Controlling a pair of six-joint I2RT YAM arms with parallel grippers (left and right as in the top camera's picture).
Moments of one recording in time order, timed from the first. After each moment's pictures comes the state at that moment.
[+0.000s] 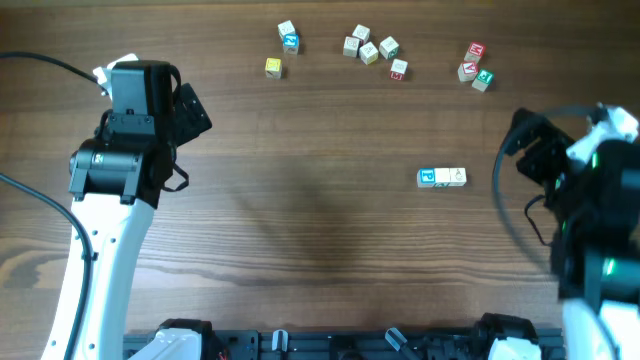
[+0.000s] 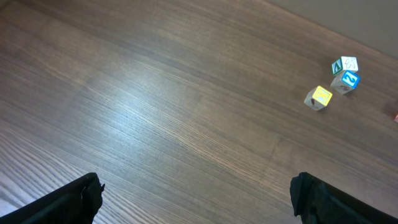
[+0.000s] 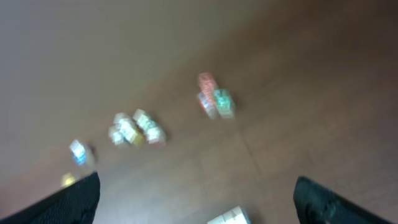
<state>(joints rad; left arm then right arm) -0.09 1.29 1.32 -0.91 -0.35 -0.47 -0.16 0.82 0.88 -0.52 -0.06 0.47</state>
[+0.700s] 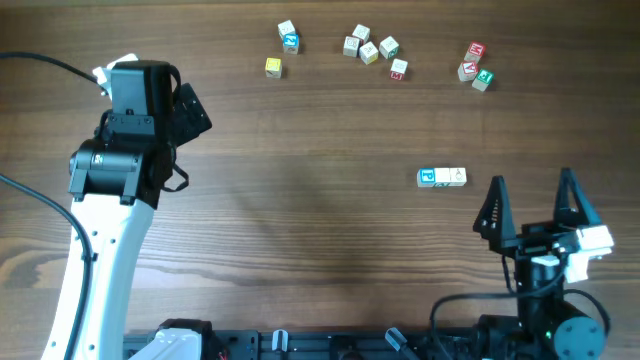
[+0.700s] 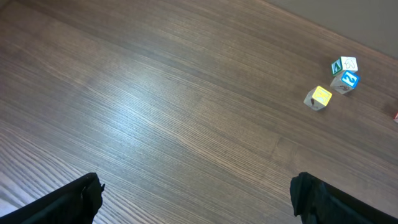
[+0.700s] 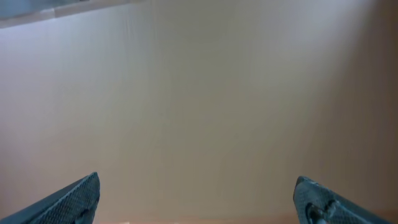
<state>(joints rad) -0.09 1.29 1.32 -0.91 -0.35 -0.47 -0.06 0.02 0.19 0.23 -0.14 0.20</state>
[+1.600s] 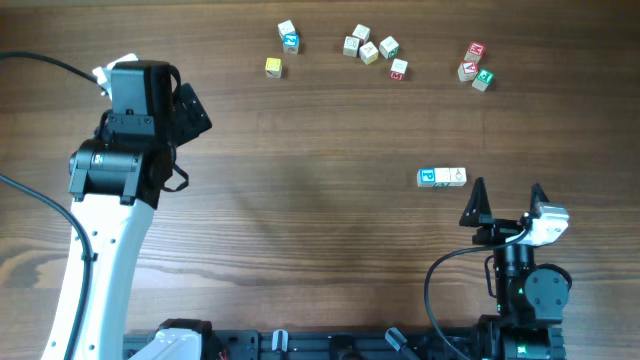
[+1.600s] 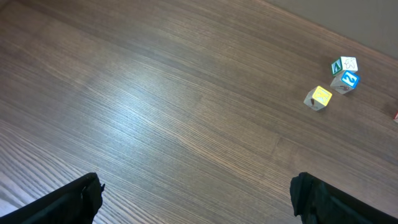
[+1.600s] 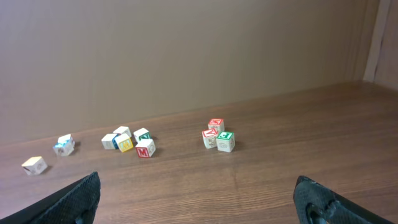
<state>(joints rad) -0.09 1.29 1.32 -0.91 -0.35 -0.47 -0.06 0.01 0.01 0.01 0.00 0.16</state>
